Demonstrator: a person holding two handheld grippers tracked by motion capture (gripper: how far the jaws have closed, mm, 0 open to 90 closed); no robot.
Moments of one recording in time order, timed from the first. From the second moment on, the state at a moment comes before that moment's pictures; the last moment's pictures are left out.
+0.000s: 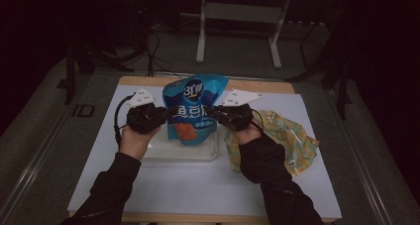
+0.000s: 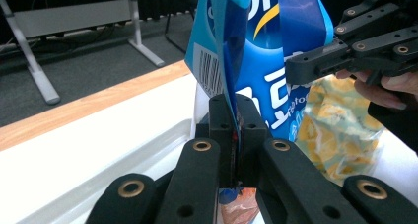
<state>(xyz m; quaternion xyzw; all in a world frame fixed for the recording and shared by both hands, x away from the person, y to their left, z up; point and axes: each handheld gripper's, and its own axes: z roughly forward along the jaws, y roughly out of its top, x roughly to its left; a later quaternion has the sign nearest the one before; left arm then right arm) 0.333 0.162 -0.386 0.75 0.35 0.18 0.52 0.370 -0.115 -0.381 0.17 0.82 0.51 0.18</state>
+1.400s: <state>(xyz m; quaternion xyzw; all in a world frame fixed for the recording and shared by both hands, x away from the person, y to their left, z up) 0.330 0.168 -0.438 0.75 0.36 0.14 0.53 0.378 -0.115 -0.429 0.19 0.84 0.50 0.13</state>
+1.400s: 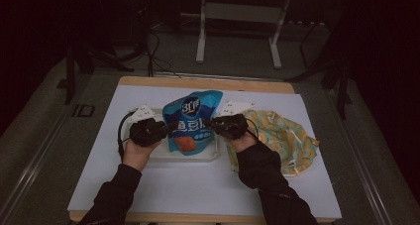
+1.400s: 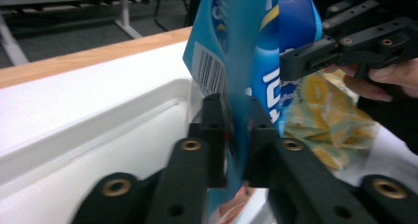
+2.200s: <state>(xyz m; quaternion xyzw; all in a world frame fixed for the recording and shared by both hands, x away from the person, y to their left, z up) 0.317 0.178 -0.439 0.74 0.37 0.11 0.55 0.373 -0.132 -0.420 0.20 0.83 0.51 0.12</state>
